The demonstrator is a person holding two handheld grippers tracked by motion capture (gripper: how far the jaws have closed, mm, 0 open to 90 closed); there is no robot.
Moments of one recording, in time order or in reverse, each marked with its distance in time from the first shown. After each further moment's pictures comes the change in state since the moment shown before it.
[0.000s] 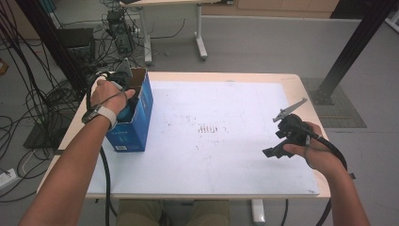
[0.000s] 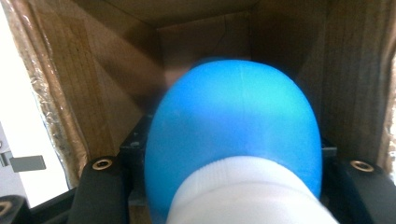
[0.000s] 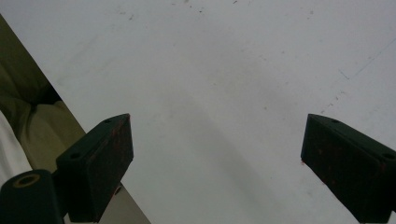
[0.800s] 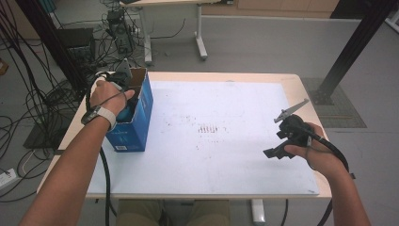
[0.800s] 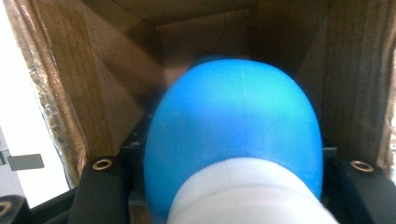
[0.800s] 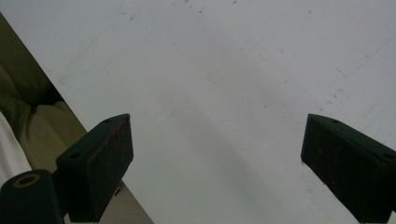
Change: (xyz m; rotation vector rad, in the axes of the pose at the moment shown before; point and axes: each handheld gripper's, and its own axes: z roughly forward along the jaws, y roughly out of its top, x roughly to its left) left arm 0.001 -0.002 0.000 0.000 -0.005 -0.004; right arm 0.001 -0.005 -0.003 -0.014 -0.003 -0.014
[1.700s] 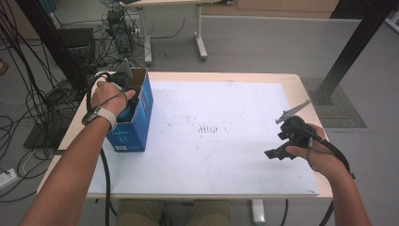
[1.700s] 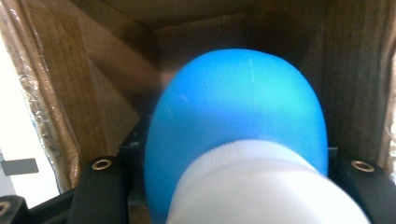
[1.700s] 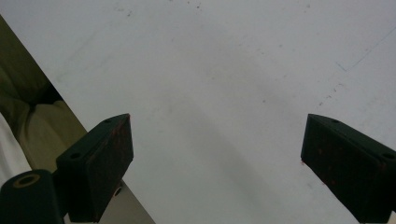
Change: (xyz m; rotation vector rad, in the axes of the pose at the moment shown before) left arm 0.001 -0.002 0.002 -0.016 -0.010 -0.005; right arm -0.001 -0.004 0.000 0.004 -0.002 0.016
